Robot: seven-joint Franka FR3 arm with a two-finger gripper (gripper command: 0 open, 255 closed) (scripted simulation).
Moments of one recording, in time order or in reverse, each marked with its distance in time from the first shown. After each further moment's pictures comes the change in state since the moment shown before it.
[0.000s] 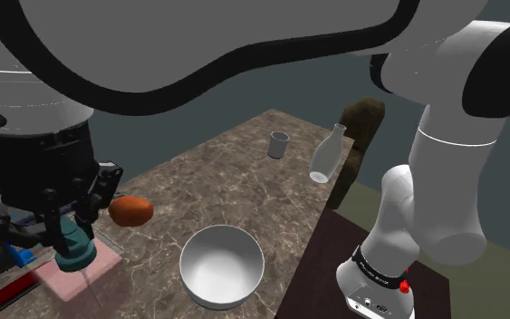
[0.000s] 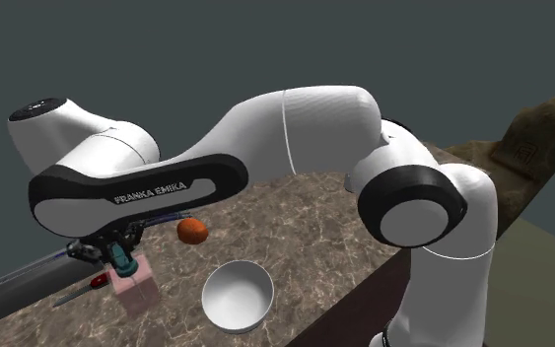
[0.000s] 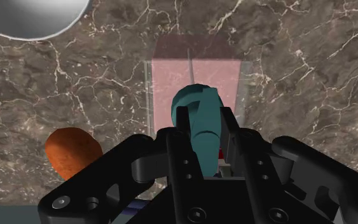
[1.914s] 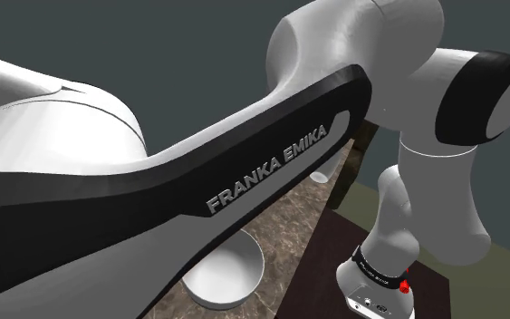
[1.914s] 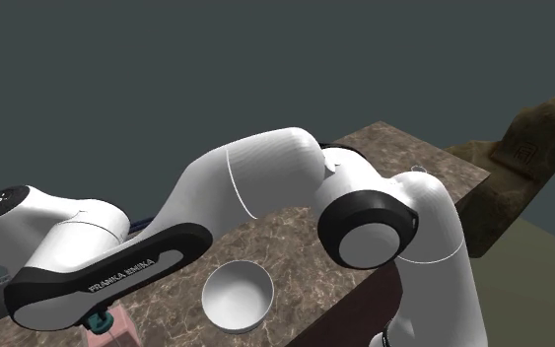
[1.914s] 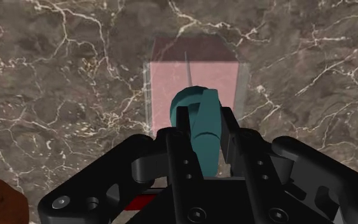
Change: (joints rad) arm 0.135 0.200 0.017 0.033 -0.091 0.166 0.168
